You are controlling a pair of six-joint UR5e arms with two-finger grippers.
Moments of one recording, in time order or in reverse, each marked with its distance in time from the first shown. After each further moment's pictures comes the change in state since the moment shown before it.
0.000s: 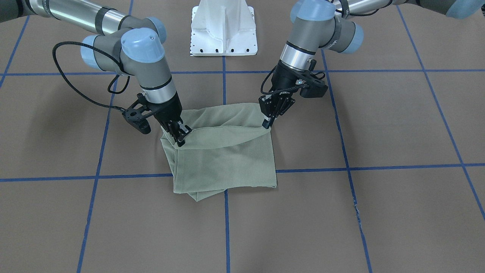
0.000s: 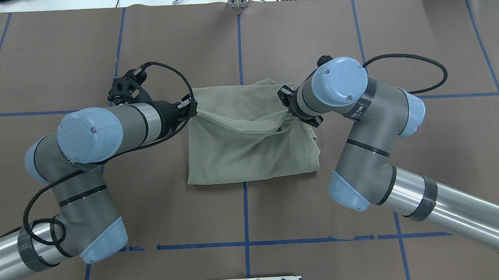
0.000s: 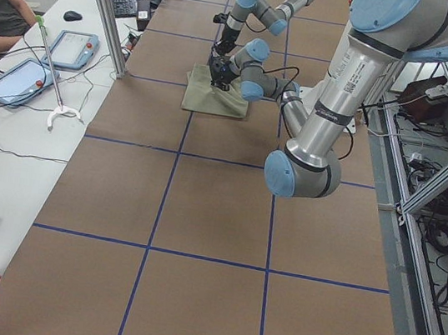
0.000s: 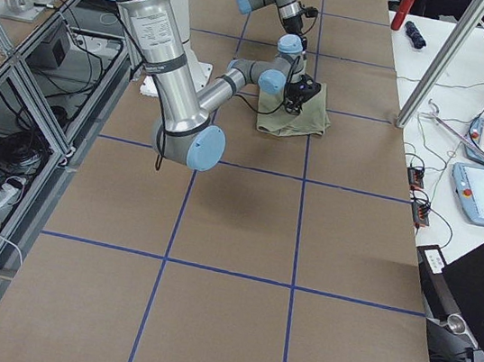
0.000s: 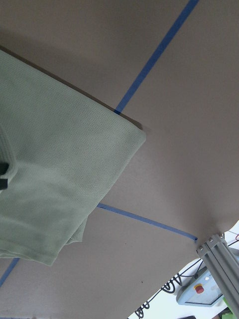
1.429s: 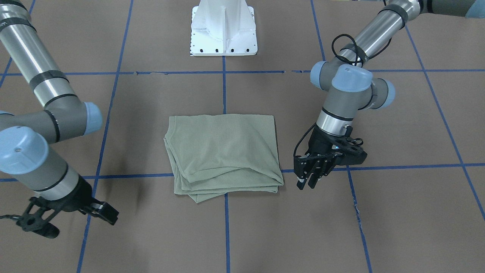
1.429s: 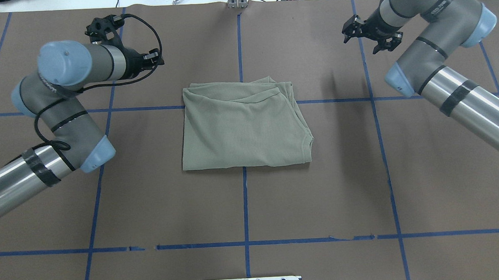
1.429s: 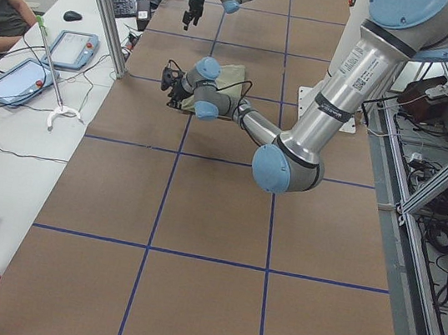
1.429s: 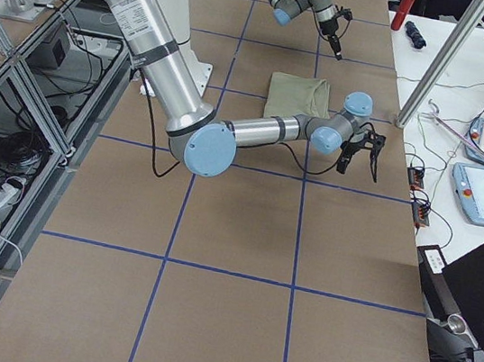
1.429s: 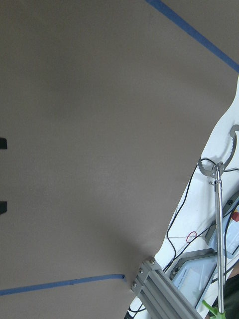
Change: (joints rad) left arm -0.283 -0.038 0.330 -0.243 -0.241 0.492; right arm 0.438 -0.001 -0.440 0.274 0.407 -0.755
